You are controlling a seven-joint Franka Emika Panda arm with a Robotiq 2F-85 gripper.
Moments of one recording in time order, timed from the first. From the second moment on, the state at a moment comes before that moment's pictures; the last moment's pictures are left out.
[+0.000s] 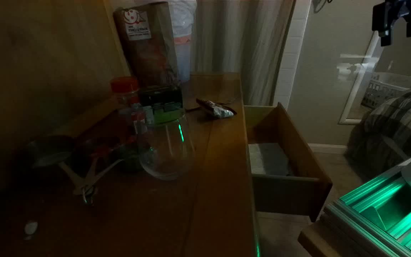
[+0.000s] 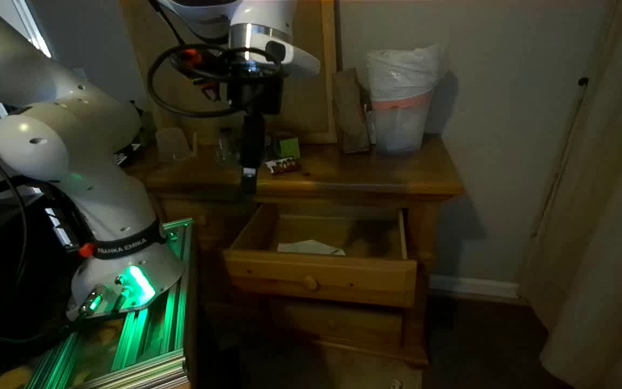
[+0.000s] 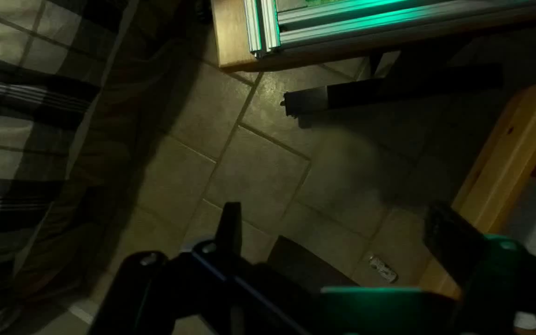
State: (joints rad) arm -0.27 -0.60 -0.12 -2.71 -0.36 1.87 -0.06
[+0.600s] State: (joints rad) arm -0.27 -0.60 -0.12 -2.71 -0.36 1.87 -0.05
